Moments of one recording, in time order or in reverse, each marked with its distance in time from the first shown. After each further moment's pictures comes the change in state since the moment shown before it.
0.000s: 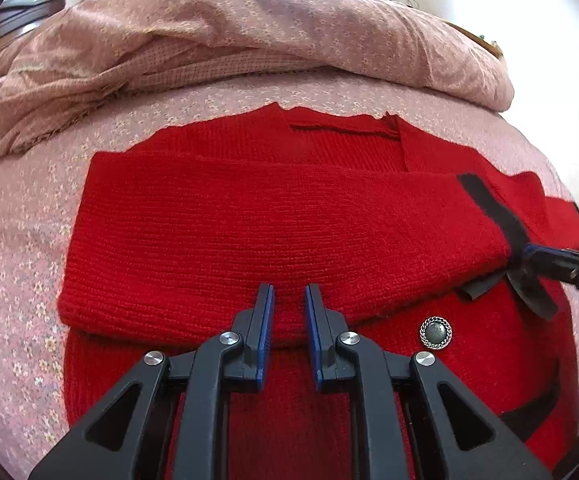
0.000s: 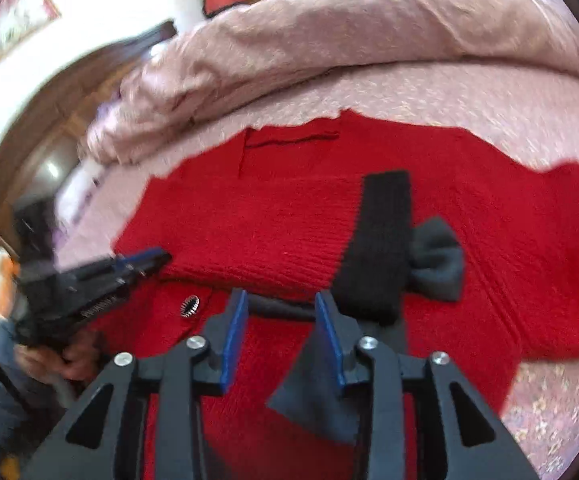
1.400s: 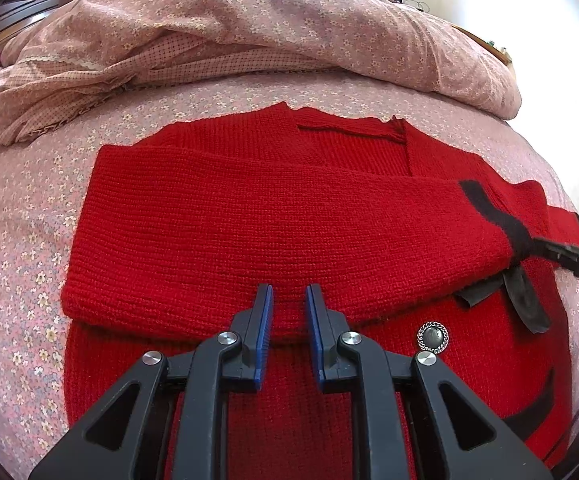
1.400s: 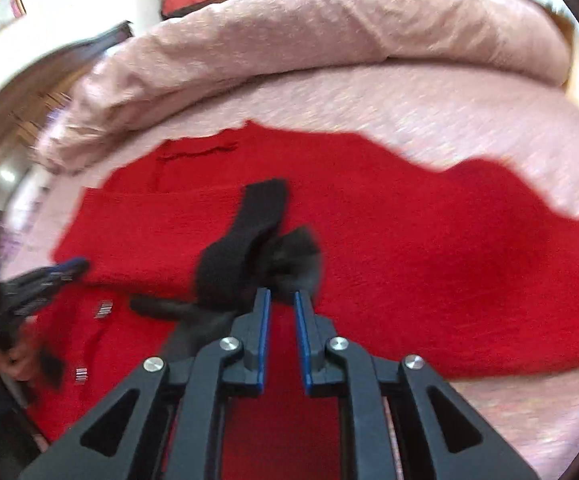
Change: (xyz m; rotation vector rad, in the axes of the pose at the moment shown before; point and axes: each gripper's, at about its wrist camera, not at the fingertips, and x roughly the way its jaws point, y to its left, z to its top) left arm -0.003 0.004 0.002 -0.022 0.010 0.000; right arm -0.014 -0.044 0.007 -0.009 -0.011 -0.259
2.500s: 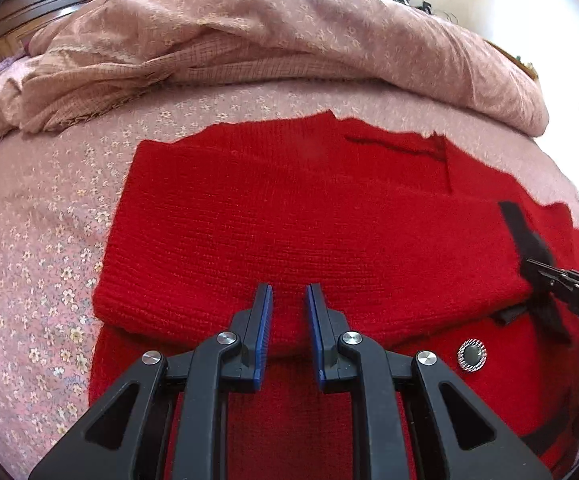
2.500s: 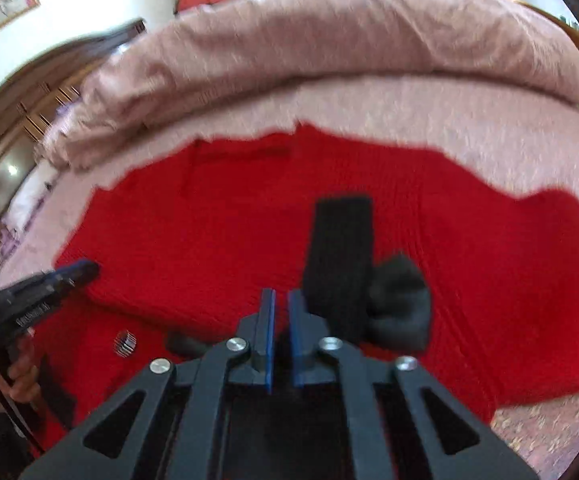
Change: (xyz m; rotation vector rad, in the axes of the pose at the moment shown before) left arm 0.002 0.018 0.003 -0.051 -0.028 0.093; right arm 0.043 0.051 0.007 -0.022 0.002 0.059
